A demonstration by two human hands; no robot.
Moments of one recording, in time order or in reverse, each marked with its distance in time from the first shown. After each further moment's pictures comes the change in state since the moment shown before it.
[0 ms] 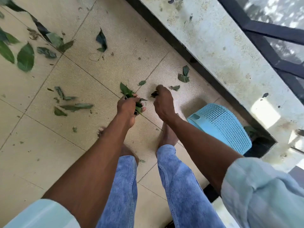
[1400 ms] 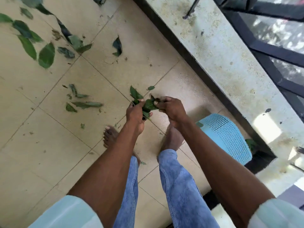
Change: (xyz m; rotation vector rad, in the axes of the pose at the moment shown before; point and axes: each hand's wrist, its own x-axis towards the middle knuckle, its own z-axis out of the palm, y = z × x) left_hand -0.020 -0.007 -0.003 -0.201 0.004 -0.023; right_hand -0.016 -0.047 -0.049 0.839 -0.285 0.549
